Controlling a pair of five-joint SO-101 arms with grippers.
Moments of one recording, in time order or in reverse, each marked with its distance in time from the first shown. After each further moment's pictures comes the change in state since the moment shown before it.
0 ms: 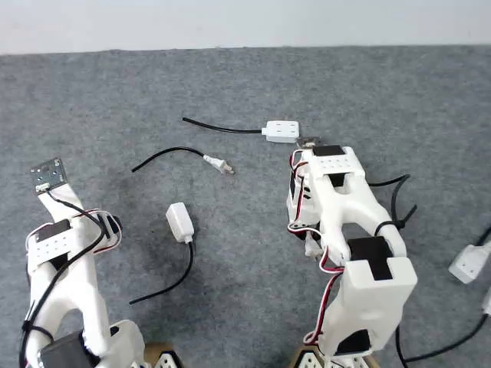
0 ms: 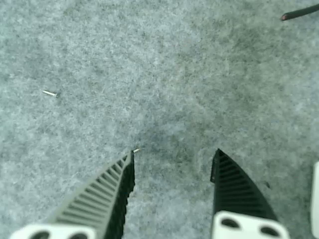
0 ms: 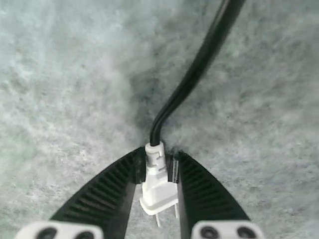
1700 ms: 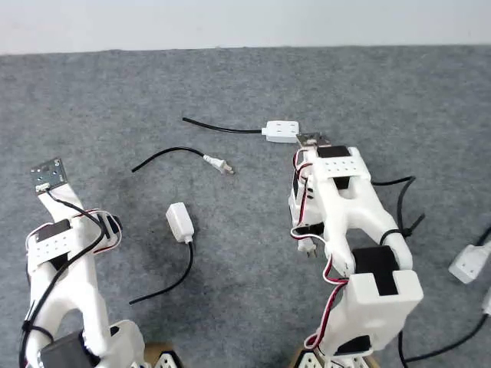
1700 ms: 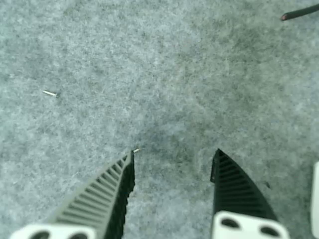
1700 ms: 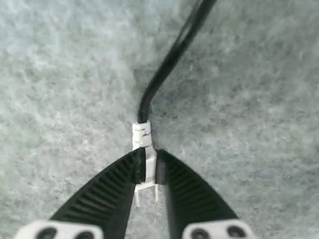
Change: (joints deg) left arm 0.0 0.0 0.0 0.0 0.0; right arm 0.4 -5.4 2.8 -0.7 1.7
